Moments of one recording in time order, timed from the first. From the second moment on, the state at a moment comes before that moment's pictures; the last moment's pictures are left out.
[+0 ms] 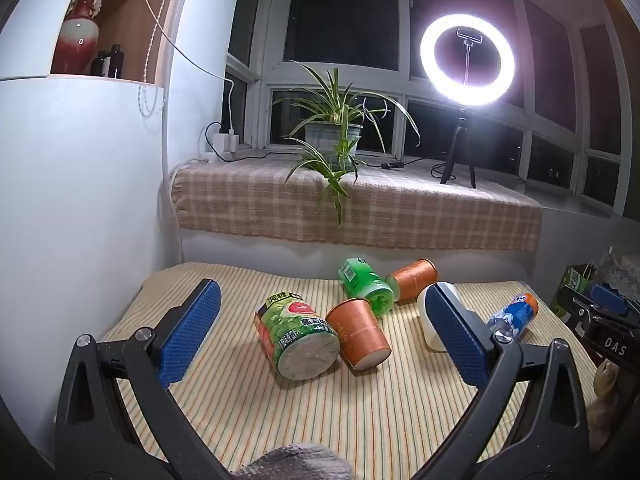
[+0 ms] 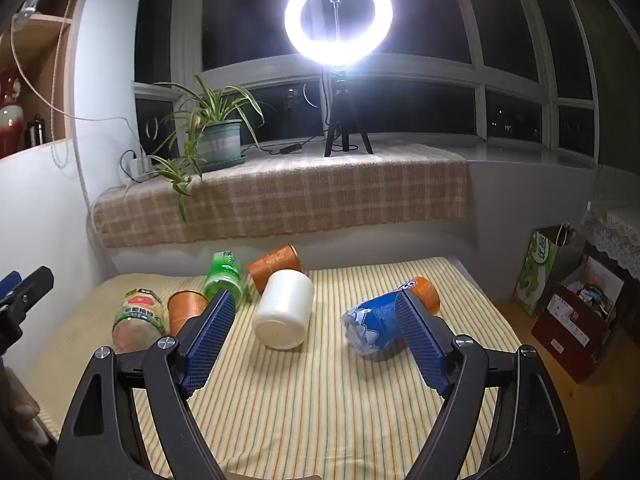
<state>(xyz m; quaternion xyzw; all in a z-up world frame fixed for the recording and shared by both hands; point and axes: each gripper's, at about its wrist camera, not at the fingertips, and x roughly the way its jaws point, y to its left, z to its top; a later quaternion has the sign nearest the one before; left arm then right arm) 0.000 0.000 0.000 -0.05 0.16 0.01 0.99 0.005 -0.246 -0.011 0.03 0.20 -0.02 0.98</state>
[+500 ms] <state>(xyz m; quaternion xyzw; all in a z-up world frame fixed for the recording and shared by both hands) -0.001 0.000 0.001 -0.04 0.16 0.01 0.99 0.001 -0.246 -0.008 0.03 0.20 -0.02 0.98</state>
